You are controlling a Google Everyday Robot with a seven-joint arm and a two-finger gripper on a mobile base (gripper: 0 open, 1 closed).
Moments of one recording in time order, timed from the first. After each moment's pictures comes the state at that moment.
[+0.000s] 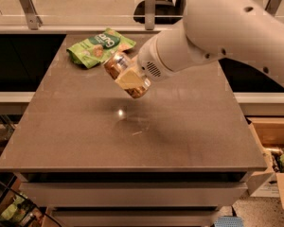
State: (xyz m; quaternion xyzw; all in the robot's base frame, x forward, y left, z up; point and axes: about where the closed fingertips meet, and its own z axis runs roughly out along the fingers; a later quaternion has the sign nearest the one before) arm 0.547 0.027 0.914 -0.49 0.77 0.15 0.38
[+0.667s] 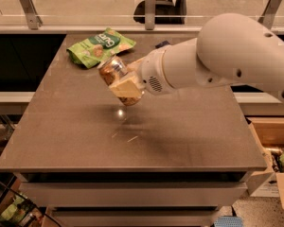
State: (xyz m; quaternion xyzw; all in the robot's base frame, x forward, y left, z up) arm 0.523 0.039 0.913 -0.47 0.74 0.21 0.43
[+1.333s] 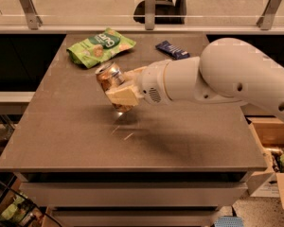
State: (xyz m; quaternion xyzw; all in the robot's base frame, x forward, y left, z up) arm 0.518 0.047 0.895 -0.44 0.73 0.27 0.45
